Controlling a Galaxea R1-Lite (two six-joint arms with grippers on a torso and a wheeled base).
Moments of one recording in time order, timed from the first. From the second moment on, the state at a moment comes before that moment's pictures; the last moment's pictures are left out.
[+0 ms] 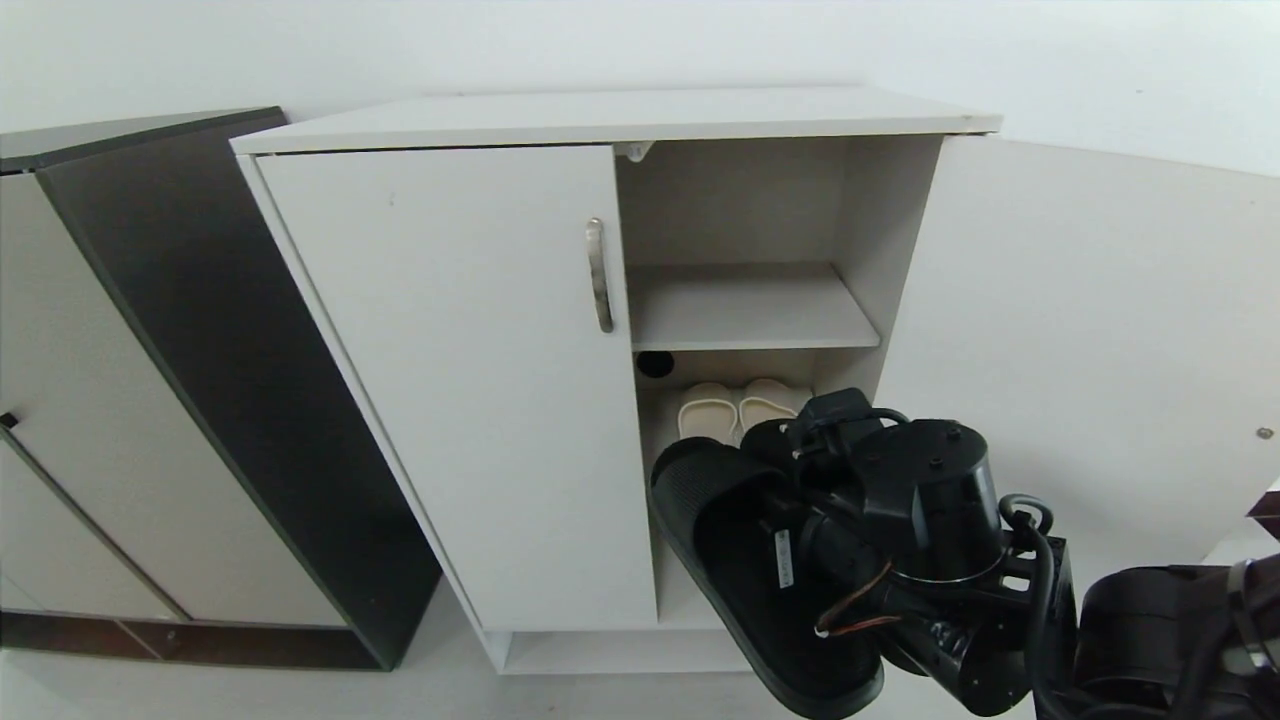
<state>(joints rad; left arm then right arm) 0.00 0.00 0.00 0.00 -0.04 0.00 0.91 1.81 -0.80 -0.66 -0.50 0.19</state>
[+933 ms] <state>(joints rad) 0.00 0.00 0.00 0.00 -0.04 0.01 1.02 1.82 -1.30 -0.04 -0.73 0.34</state>
